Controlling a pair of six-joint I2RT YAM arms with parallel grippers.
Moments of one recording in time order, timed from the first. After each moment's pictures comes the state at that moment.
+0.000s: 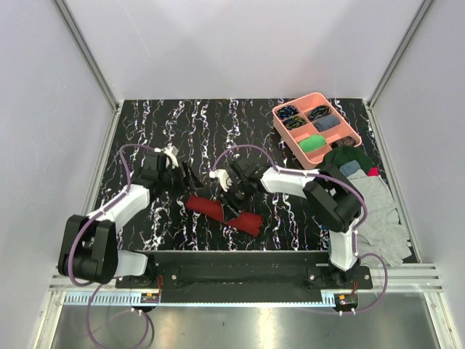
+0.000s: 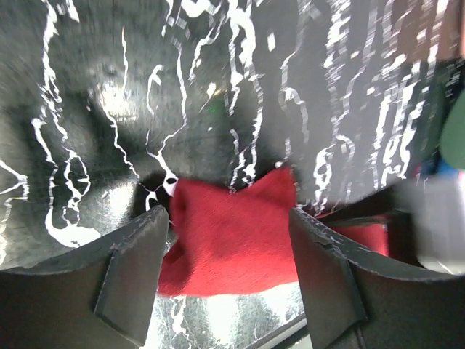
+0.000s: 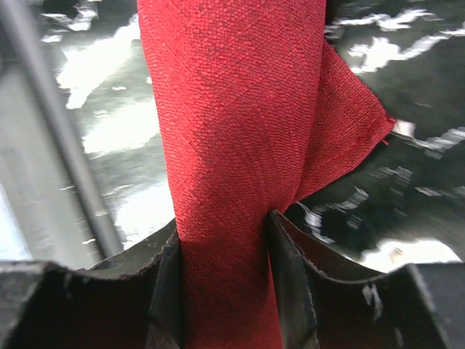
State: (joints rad) left arm -0.19 1.35 0.68 -0.21 0.40 -0.53; right arm 0.82 1.93 1.21 -0.35 -0.54 -0.12
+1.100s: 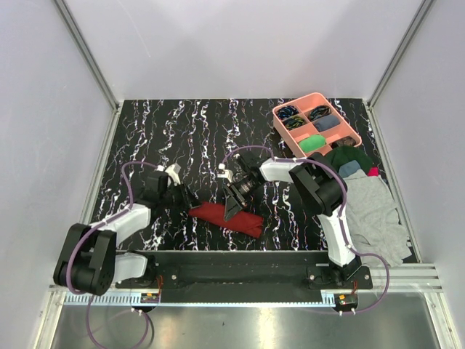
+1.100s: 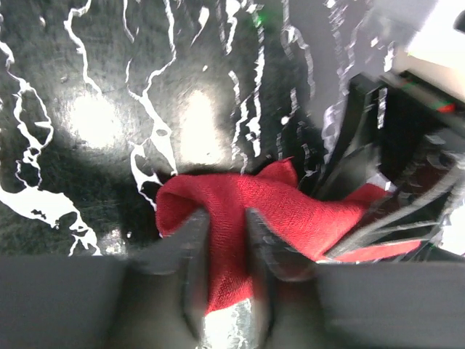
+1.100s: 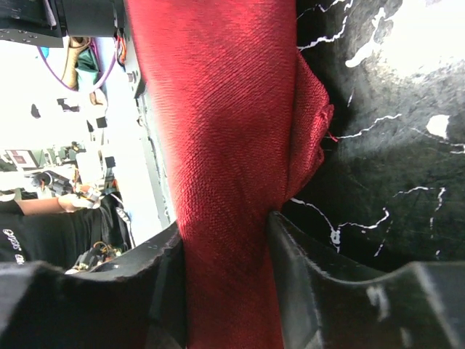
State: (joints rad) left arm -0.23 1.22 0.41 0.03 0.45 -0.58; right arm 0.67 2.19 1.35 -0.48 -1.08 -0.01
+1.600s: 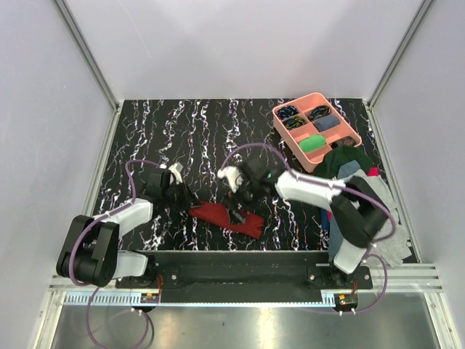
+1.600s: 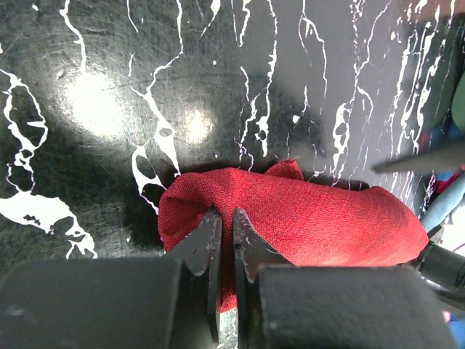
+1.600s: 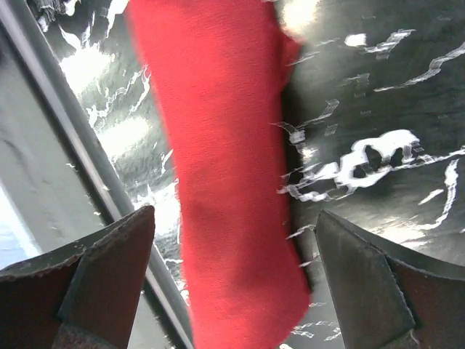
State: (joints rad) left arm -0.23 1.29 0.46 -0.02 0.45 -0.58; right arm 0.78 1.77 1.14 -0.43 -0.50 -0.06
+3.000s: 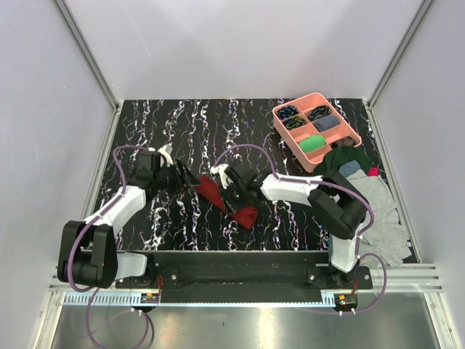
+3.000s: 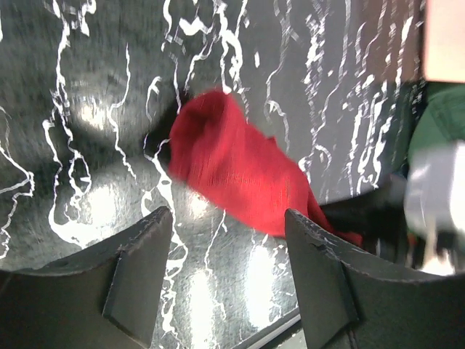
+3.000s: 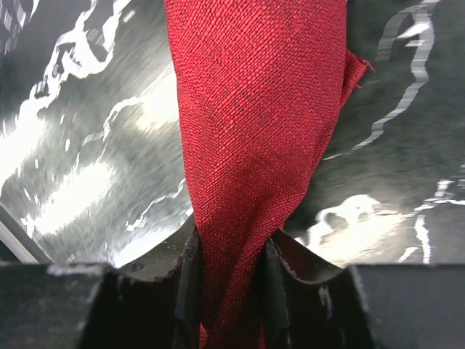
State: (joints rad) left arm -0.15 1.29 0.66 -0.20 0.44 -0.57; right arm 0.90 1.88 1.15 -0.25 -0.19 0.11
